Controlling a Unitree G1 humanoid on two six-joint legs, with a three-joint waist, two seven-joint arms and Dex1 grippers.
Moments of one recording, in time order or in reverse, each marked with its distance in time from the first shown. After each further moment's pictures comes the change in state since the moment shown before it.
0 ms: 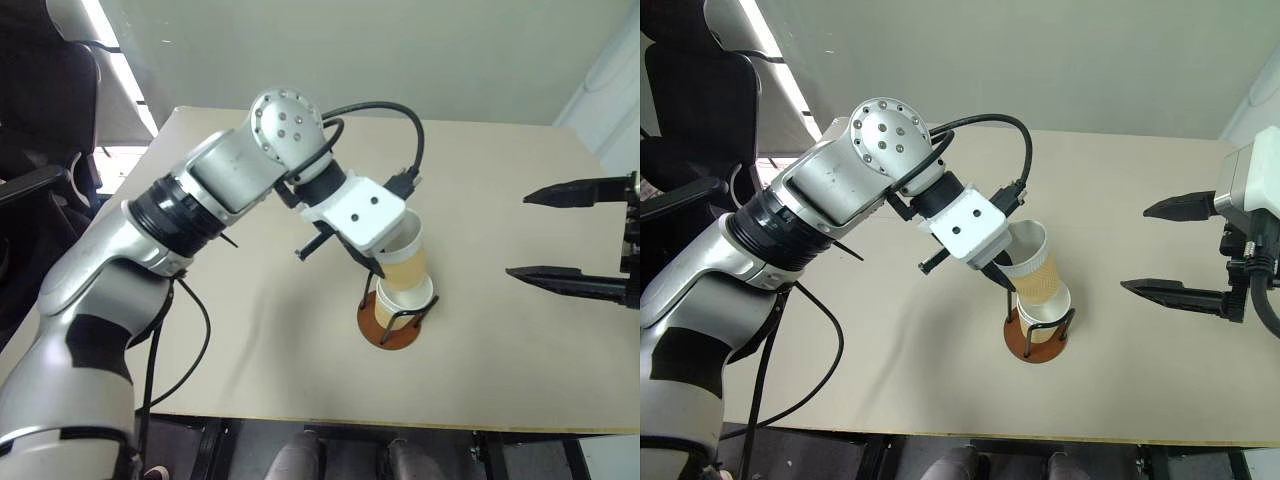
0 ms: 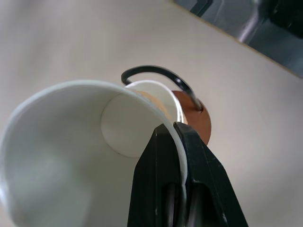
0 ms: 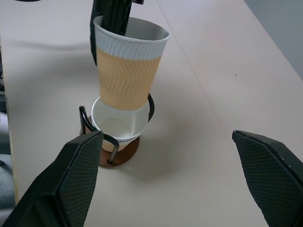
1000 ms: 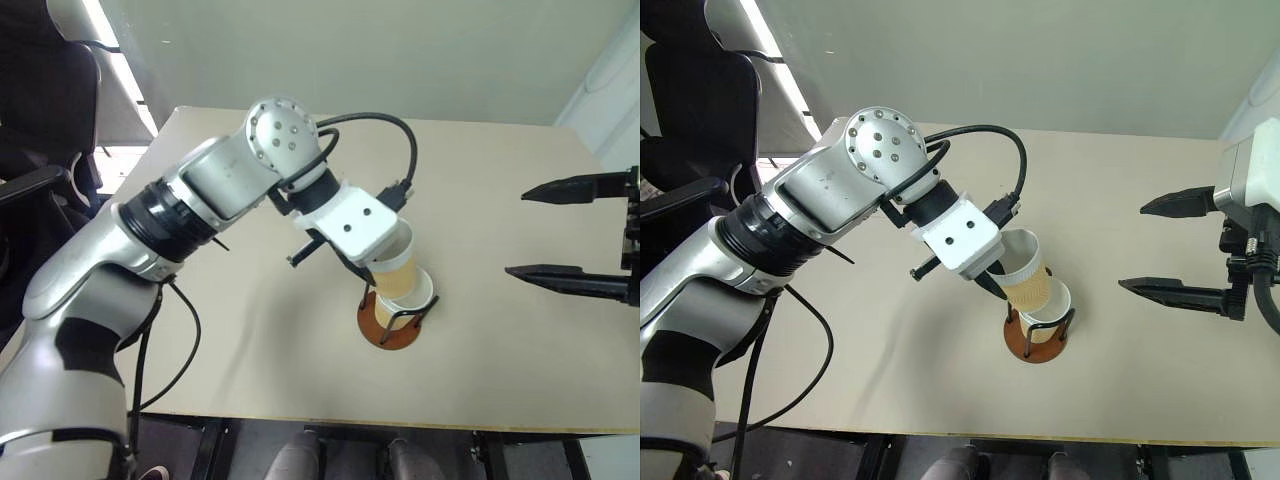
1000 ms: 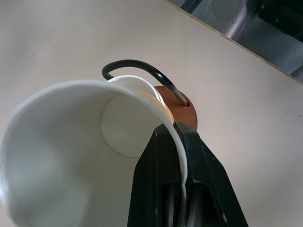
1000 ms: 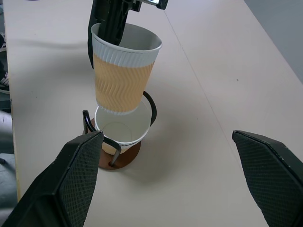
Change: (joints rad) left arm 0.016 0.020 -0.016 -0.036 -0.001 0.009 0.000; right arm -0.045 -0.019 0.025 0.009 0.018 0.003 0.007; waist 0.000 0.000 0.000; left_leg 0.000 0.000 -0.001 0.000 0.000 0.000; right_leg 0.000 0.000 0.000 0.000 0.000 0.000
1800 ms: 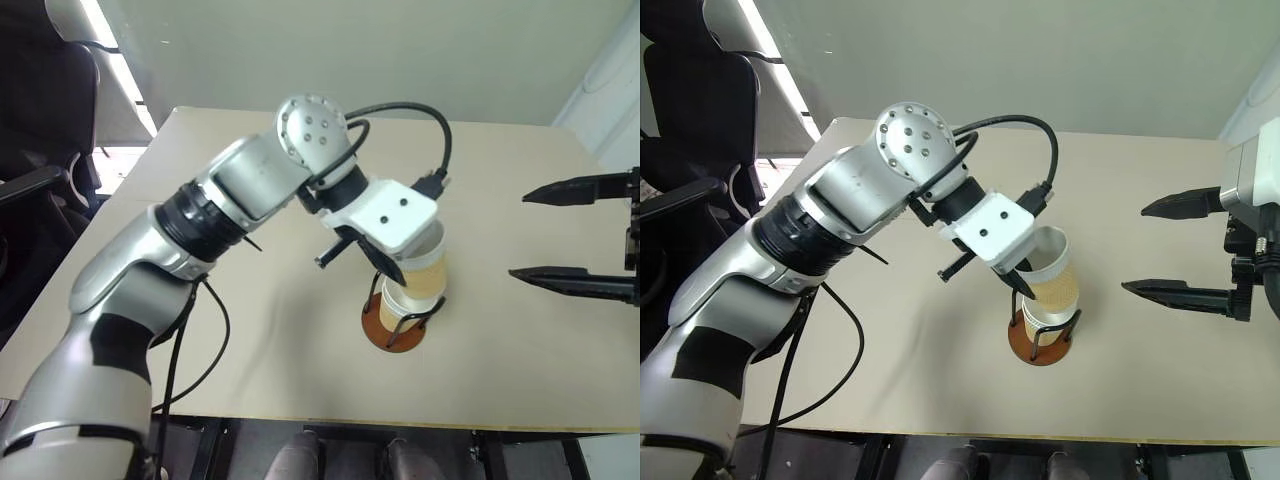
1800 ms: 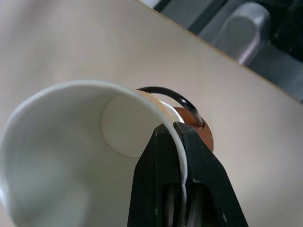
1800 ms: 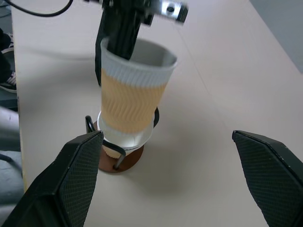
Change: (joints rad) left arm -0.002 -0.146 0.064 0.024 0.065 0.114 0.000; right arm -0.001 -0.001 0.001 0.020 -0.013 -0.006 0.037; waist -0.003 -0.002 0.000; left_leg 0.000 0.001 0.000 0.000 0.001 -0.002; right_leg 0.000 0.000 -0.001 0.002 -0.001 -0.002
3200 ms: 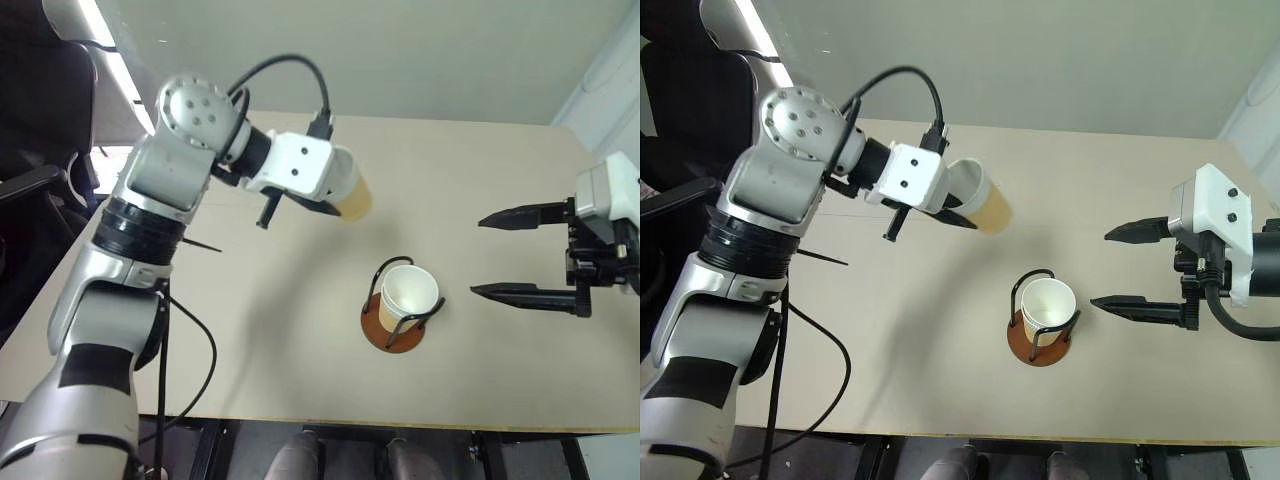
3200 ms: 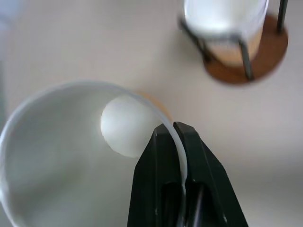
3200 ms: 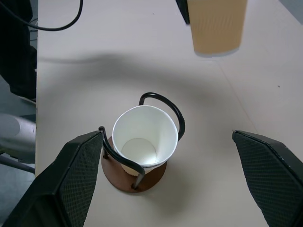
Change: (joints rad) left arm 0.182 0.124 0.434 0.025 0.243 -0.043 0.002; right arm 0.006 0.110 0.210 0.008 0.003 -0.132 -0.064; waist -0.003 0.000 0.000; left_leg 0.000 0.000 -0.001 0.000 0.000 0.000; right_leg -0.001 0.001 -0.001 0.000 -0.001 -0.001
